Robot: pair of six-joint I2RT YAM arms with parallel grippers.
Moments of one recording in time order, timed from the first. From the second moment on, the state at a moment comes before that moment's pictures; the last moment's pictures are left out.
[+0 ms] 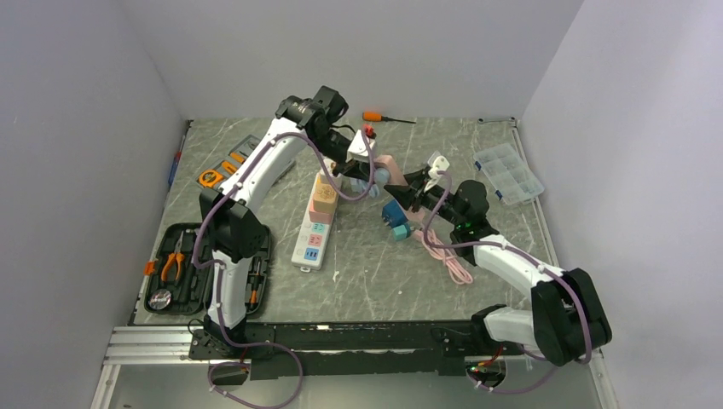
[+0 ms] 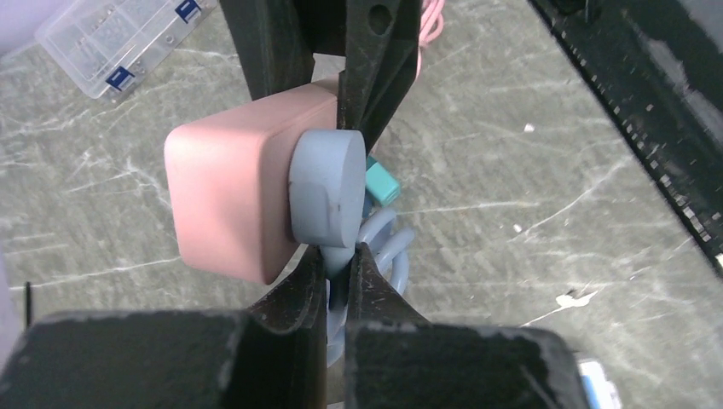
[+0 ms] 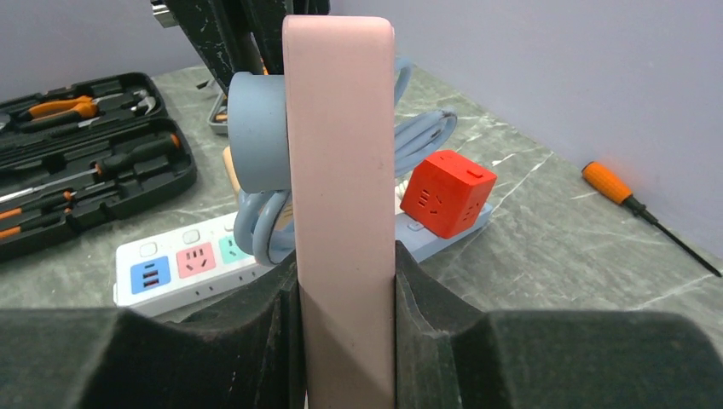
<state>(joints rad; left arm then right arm) -0.54 2.08 2.24 -1.36 1.07 1.33 0.38 1.21 0.55 0.75 -0.55 0.00</state>
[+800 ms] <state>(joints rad) -0.55 2.08 2.14 -1.23 0.93 1.51 0.34 1.36 0.63 0.68 -0.55 0.05</state>
